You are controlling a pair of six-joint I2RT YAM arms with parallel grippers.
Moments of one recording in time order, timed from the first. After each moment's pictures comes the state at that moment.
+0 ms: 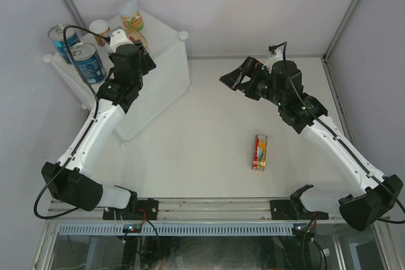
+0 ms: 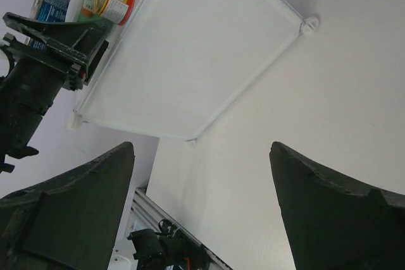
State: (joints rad) left arm -0.32 1.36 1.43 -0.36 -0.51 -0.47; right arm 0.53 1.21 1.28 -0.35 -0.14 0.83
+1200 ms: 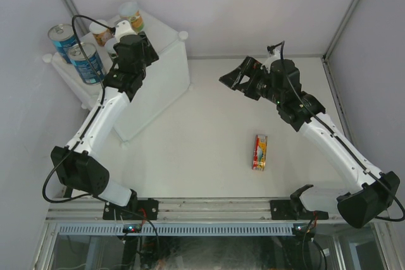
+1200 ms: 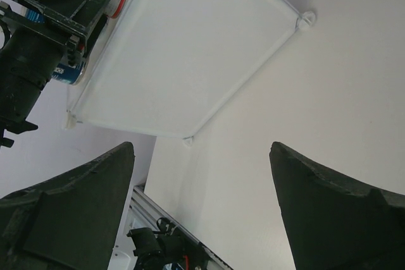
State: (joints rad) left arm -0.29 1.50 1.54 -0.31 -0.47 -0.43; right arm 0.50 1.24 1.28 -0.35 -0.16 0.83
